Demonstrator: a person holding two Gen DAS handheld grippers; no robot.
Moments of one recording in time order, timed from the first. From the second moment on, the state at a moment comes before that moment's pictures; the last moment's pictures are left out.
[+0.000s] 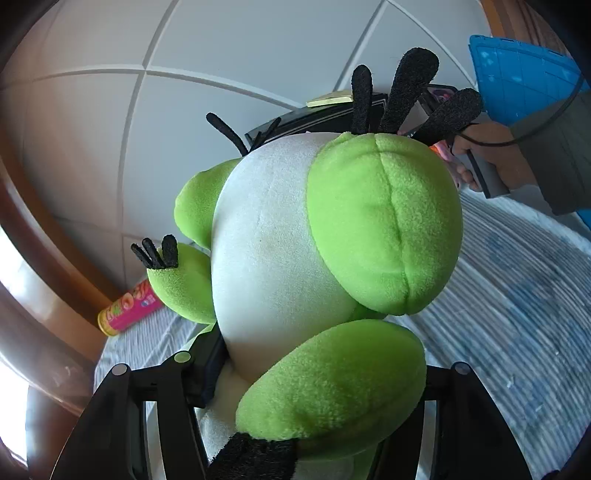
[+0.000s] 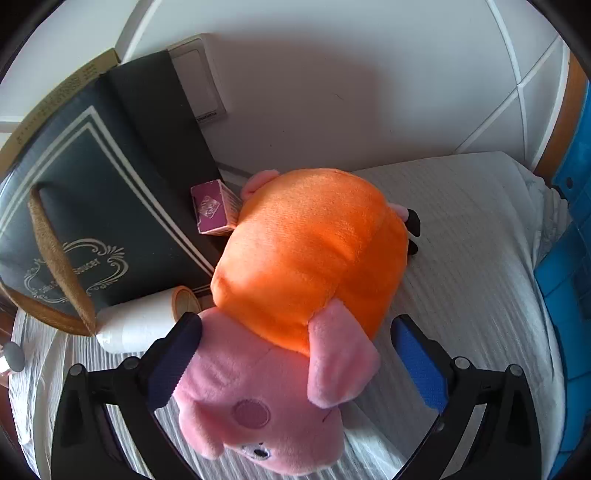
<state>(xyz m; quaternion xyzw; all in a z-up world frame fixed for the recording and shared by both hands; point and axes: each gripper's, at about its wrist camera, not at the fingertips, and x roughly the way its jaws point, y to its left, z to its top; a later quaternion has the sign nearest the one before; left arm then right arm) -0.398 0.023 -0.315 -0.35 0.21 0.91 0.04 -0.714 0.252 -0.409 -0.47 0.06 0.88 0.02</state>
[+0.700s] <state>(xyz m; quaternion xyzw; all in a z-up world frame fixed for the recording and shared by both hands) -0.383 -0.009 -0.308 -0.35 0.19 0.92 0.02 -0.669 0.245 -0.406 -0.50 -0.07 0.86 0.01</state>
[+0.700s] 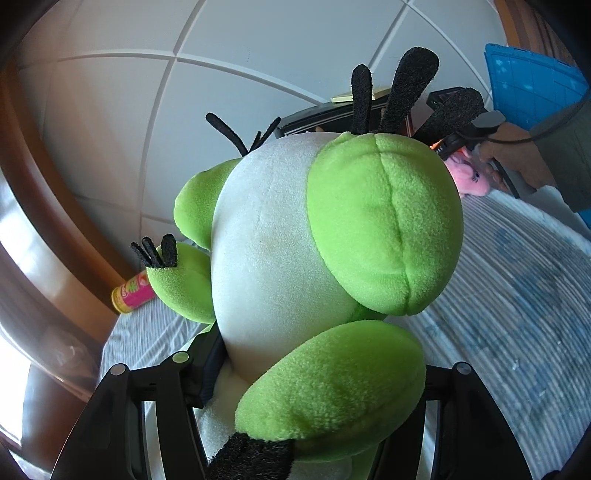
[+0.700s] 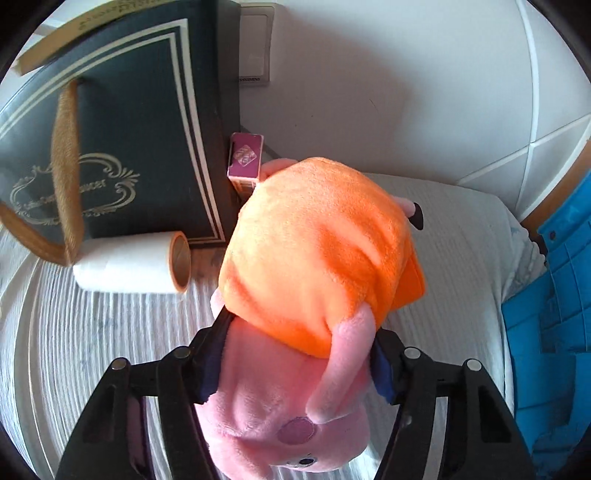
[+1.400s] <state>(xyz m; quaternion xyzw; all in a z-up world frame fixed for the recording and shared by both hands) -0.313 0.017 -0.210 -0.33 0.18 0.93 0.03 -0.439 0.228 -0.263 -0.46 -0.06 0.88 -0.11</state>
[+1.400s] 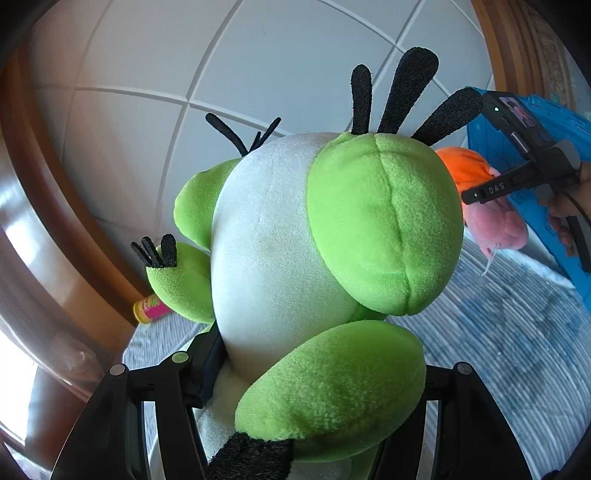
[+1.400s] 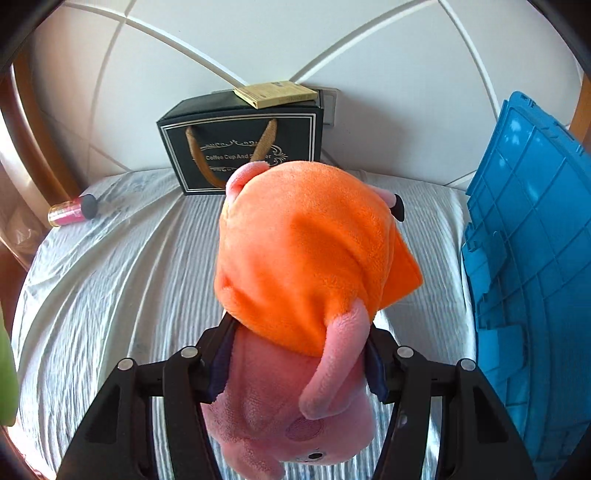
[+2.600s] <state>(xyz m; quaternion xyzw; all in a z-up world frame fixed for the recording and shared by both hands) -0.211 0.083 -0.084 -0.27 0.16 0.95 0.04 -0.216 0.286 -0.062 -0.34 -0.06 0.91 -0.23</state>
